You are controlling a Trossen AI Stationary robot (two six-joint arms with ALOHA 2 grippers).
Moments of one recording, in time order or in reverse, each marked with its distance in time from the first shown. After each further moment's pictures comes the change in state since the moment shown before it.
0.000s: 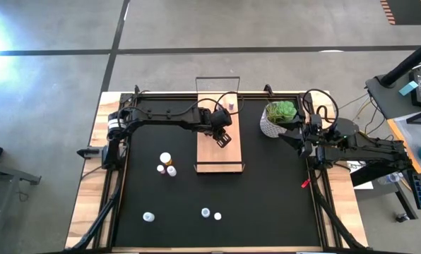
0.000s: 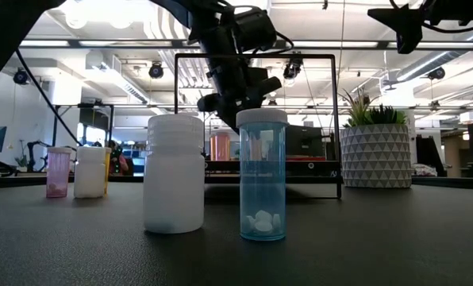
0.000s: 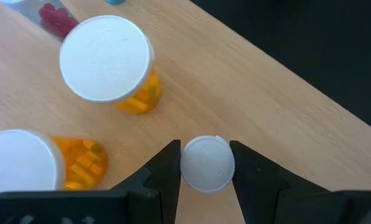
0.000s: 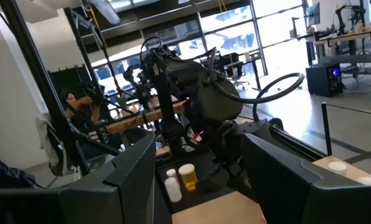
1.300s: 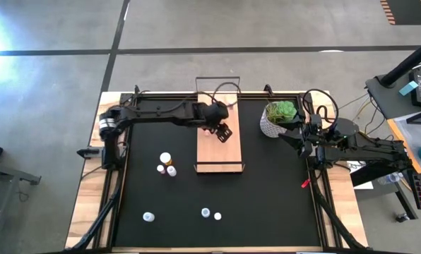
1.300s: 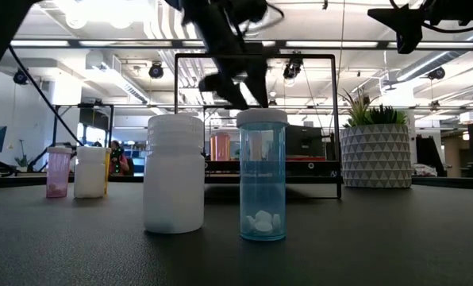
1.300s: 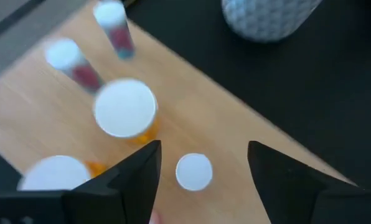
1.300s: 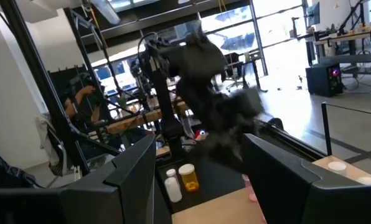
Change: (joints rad) left arm -0.001 -0.109 0.008 0.044 0.005 0.000; right arm 0.000 0.000 0.000 0.000 0.000 0.000
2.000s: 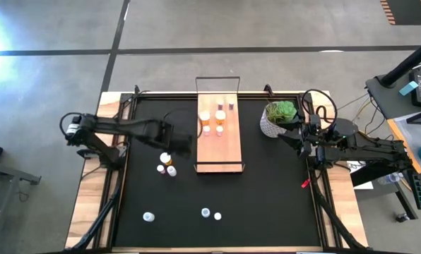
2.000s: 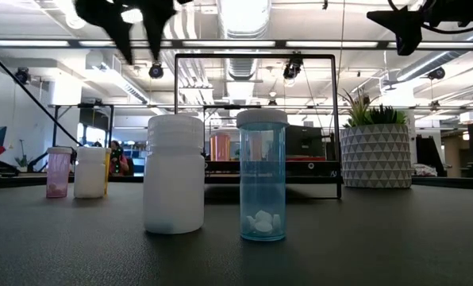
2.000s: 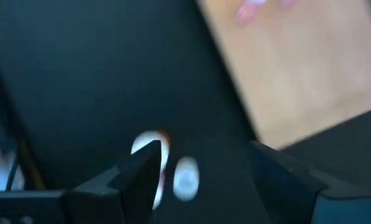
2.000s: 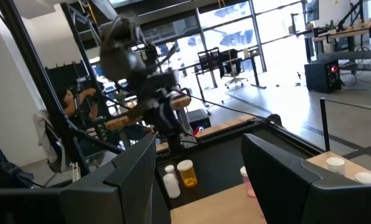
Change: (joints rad) left arm -0.300 -0.313 -0.044 -0.796 -0.067 -0.866; right arm 0.000 0.007 0.000 -0.011 0.000 0.000
